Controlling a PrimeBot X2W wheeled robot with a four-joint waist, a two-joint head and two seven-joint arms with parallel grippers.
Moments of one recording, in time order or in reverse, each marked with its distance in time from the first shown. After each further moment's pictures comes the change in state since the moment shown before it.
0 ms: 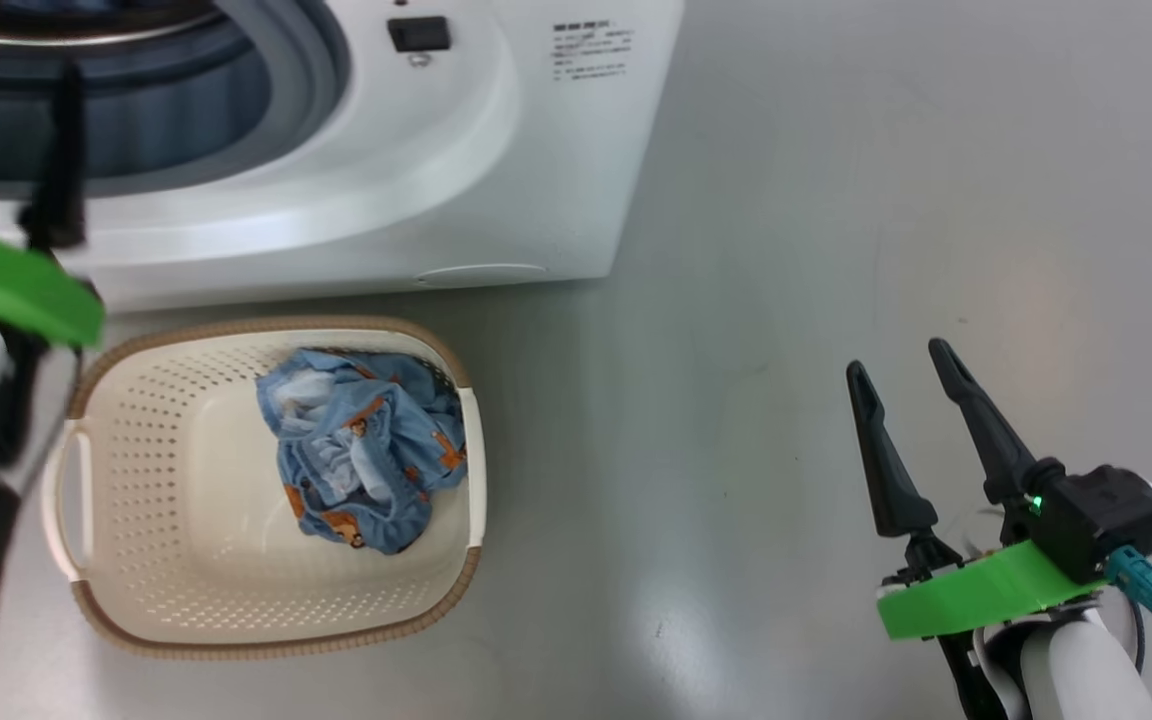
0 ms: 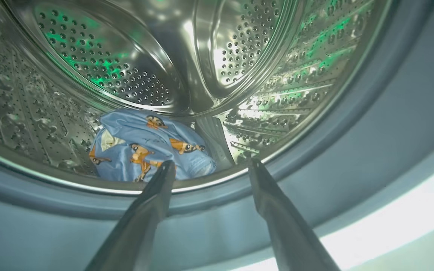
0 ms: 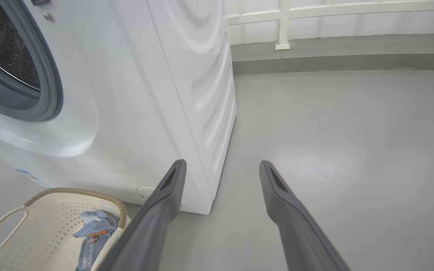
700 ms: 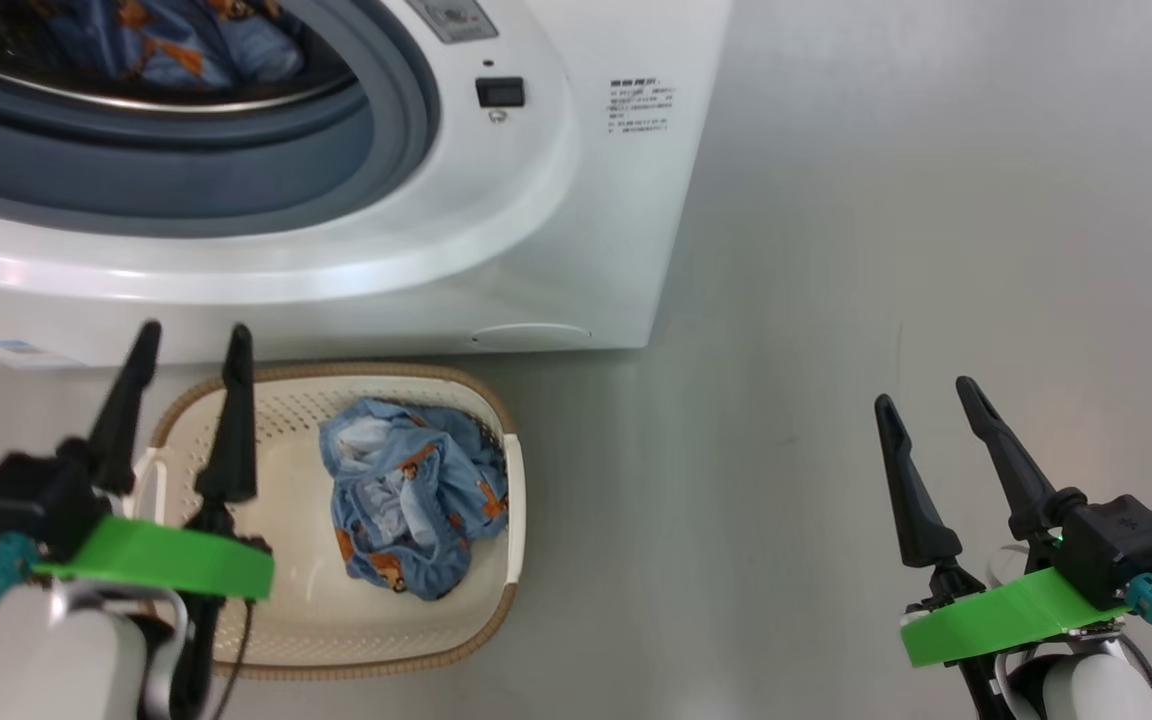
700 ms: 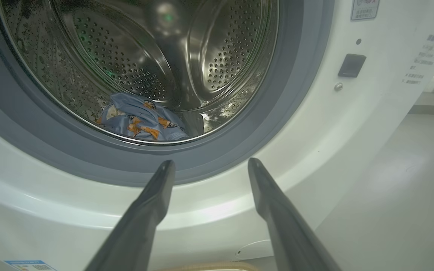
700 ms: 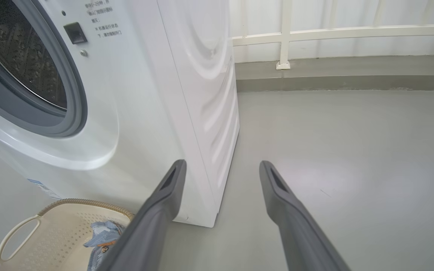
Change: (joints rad) left arm 0.583 -0.181 0.193 -0.504 0.139 0.099 0.000; right arm 0.064 0.001 -0.041 -0.009 0.001 0.000 0.017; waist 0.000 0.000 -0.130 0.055
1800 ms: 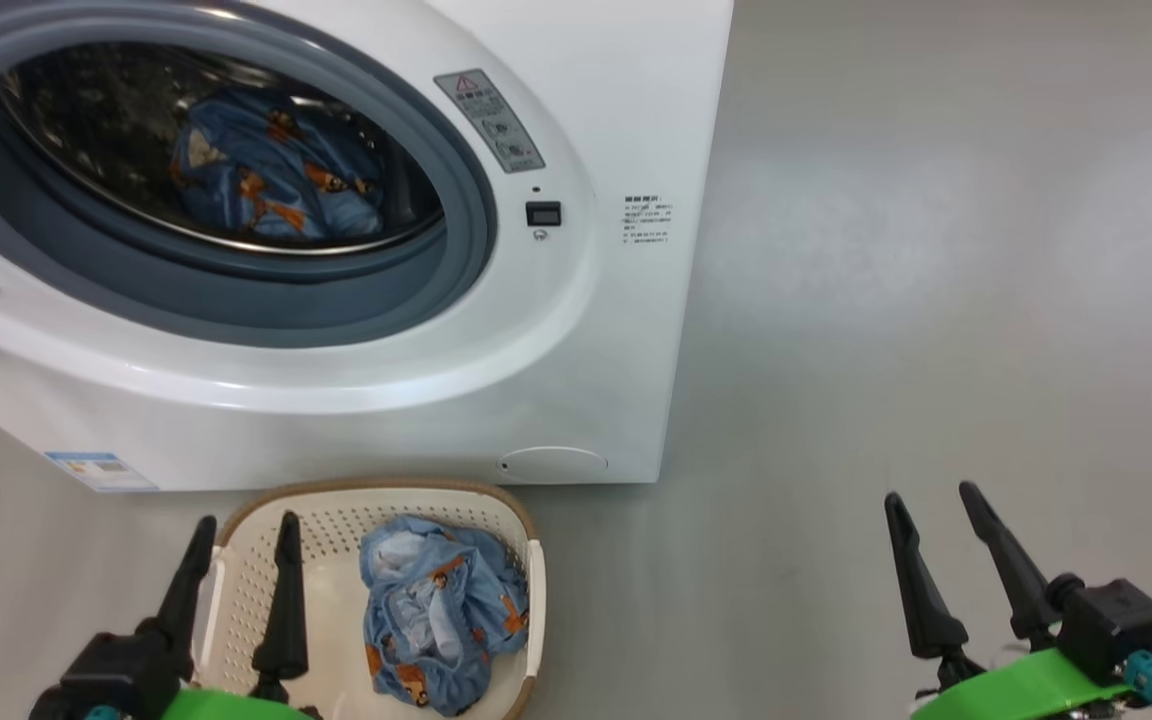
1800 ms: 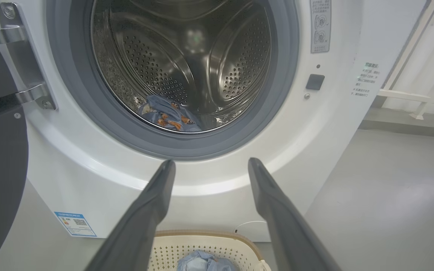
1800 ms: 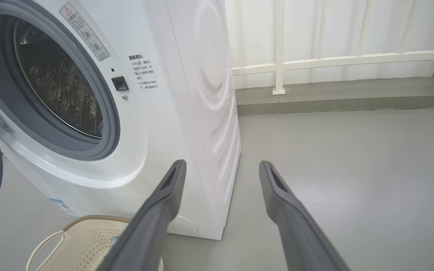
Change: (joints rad) left arm 0.309 -0.174 0.112 -0.053 0.145 -0.092 0.000; right arm 0.119 0.003 -0.017 0.053 0.052 0.000 -0.011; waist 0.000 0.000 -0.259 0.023
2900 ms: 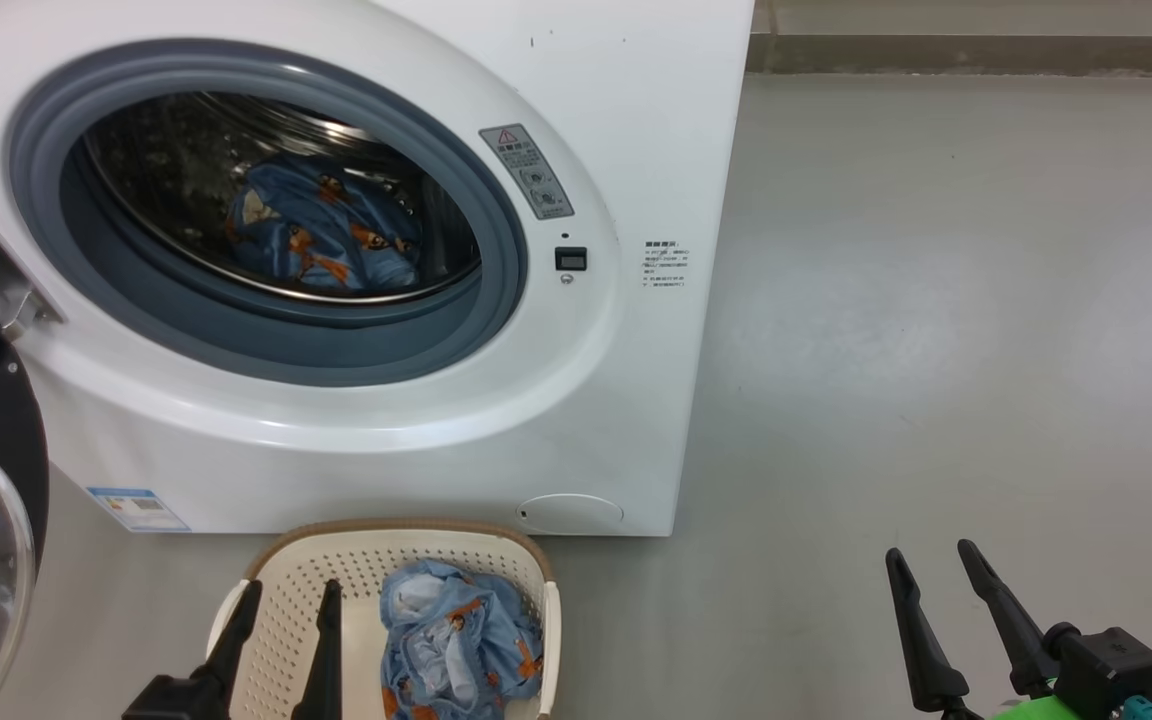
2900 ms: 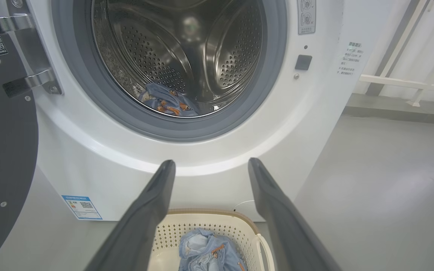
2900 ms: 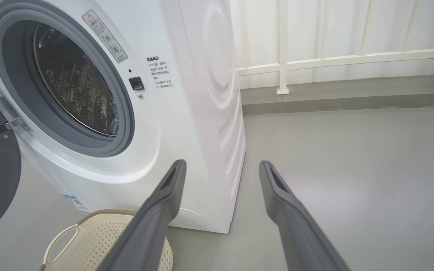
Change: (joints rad) left arm 0.058 -0.016 -0.033 0.078 0.047 -0.024 0.000; right arm 0.082 0.003 0.001 0.021 0.021 0.000 -0.001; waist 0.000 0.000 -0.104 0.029
